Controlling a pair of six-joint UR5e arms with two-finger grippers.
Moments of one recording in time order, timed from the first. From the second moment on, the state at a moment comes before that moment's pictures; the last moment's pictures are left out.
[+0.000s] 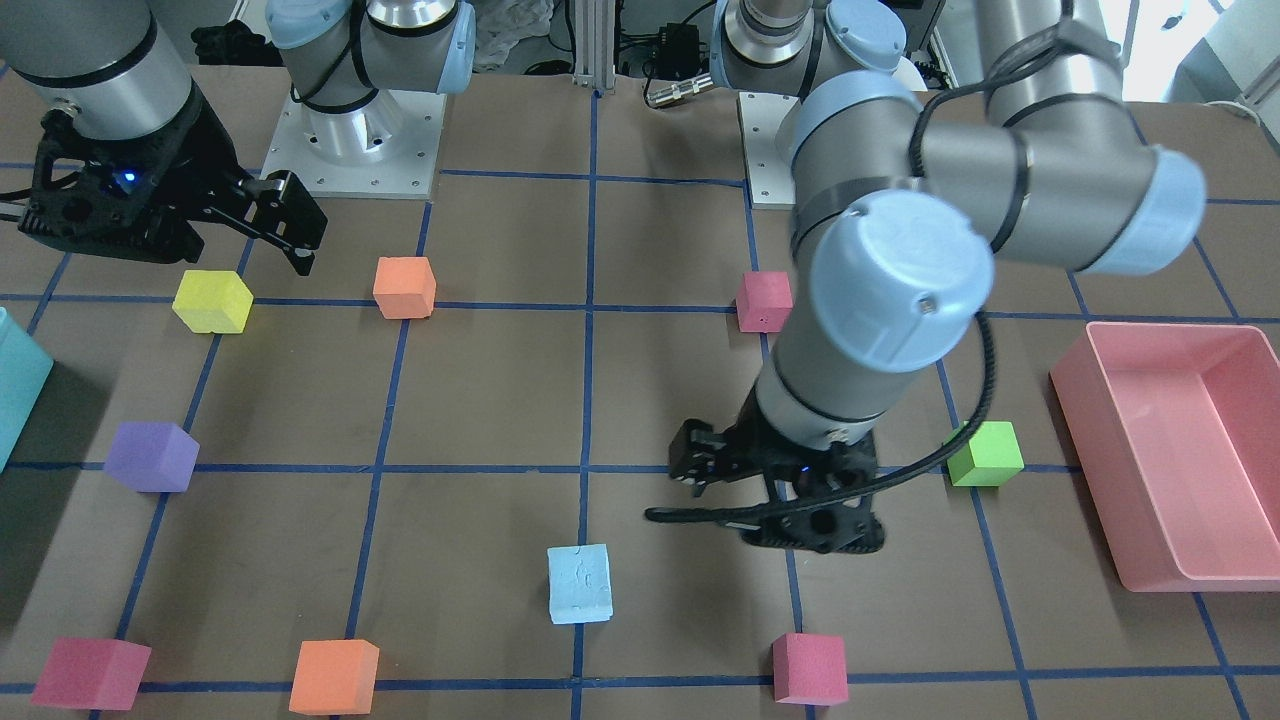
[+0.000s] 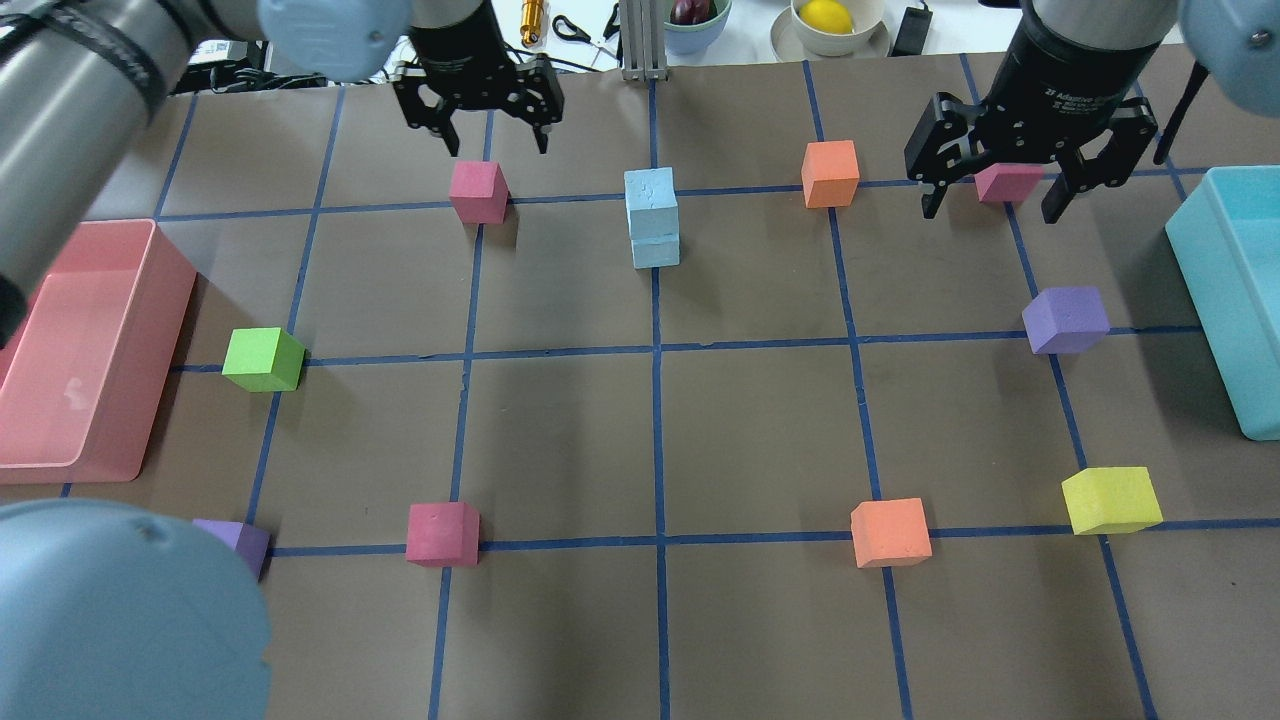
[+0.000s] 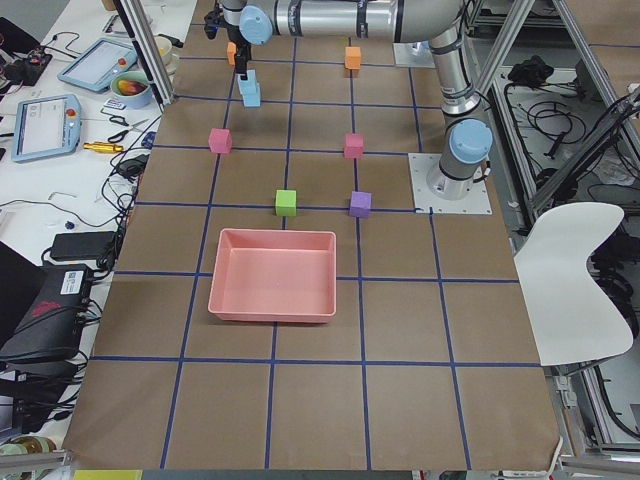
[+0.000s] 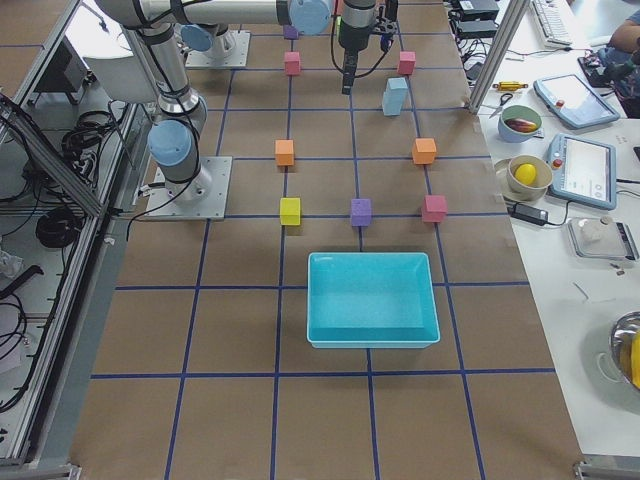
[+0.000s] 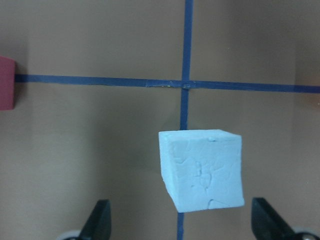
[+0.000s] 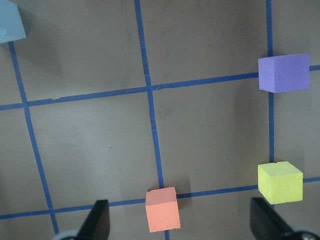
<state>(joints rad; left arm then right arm) -1.65 -1.99 -1.21 -1.54 1.54 0.00 1.51 -1.53 1.50 -1.48 -1.58 0.06</state>
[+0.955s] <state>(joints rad) -1.59 -1.56 -1.58 -1.47 1.57 0.01 1.51 -1.53 1.50 -1.49 -1.59 0.04</state>
